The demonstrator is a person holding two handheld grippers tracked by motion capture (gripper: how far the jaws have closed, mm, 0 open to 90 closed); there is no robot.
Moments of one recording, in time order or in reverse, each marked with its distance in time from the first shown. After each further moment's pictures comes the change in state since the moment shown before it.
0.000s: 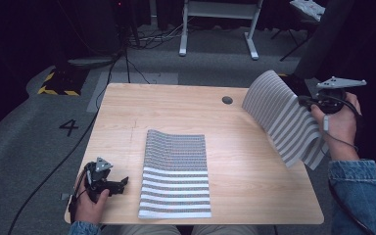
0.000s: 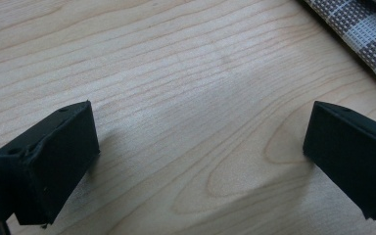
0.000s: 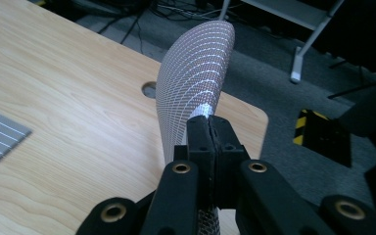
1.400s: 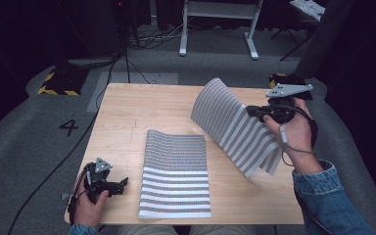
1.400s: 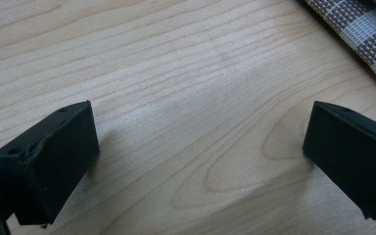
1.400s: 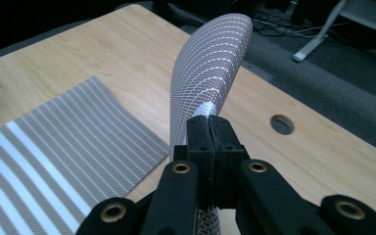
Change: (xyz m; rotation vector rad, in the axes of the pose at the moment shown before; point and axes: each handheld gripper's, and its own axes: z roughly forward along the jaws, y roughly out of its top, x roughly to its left) left arm 0.000 -0.002 -0.001 -0.002 -0.007 -0.001; right arm 0.122 0.039 0.008 -0.039 0.309 -0.088
